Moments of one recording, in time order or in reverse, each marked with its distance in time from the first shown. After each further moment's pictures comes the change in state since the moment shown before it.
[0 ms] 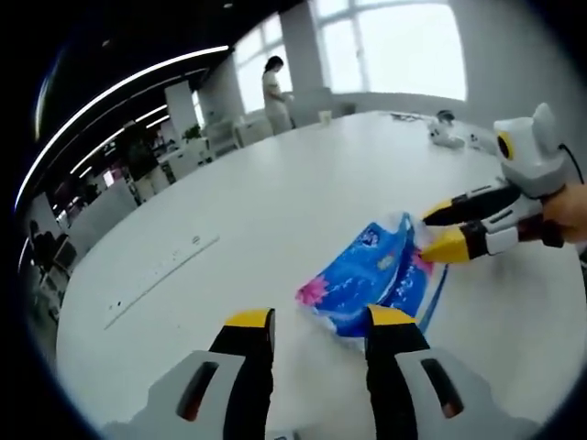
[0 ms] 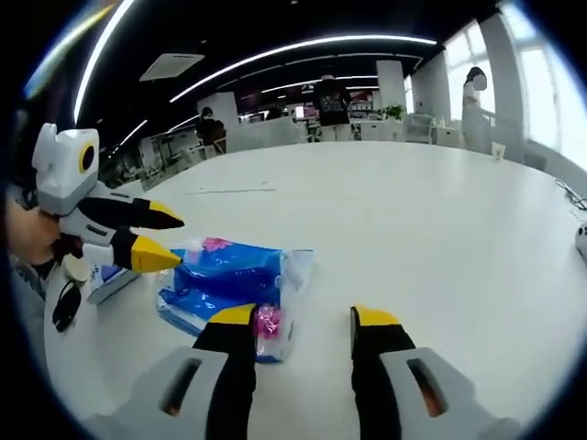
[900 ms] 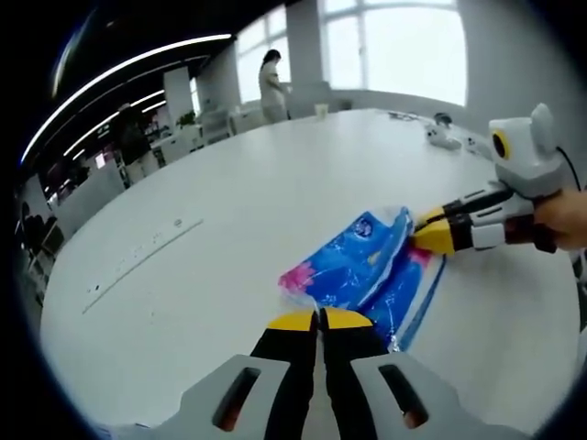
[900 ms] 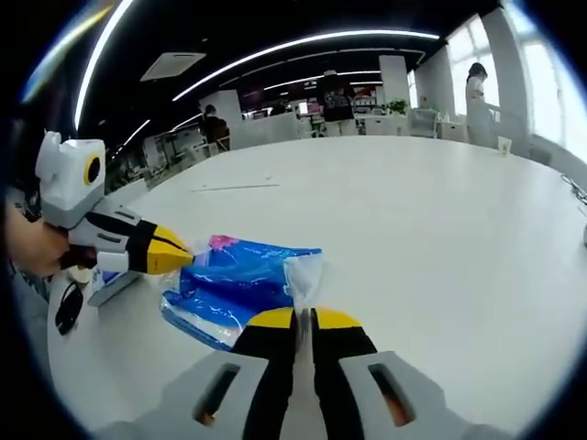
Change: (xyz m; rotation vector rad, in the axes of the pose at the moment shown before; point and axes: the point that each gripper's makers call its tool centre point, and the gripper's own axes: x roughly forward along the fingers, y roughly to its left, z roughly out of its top) left arm 0.017 -0.010 -0.014 -0.064 0.028 -0.060; right arm 0.015 0.002 -0.004 0.024 0.022 0.037
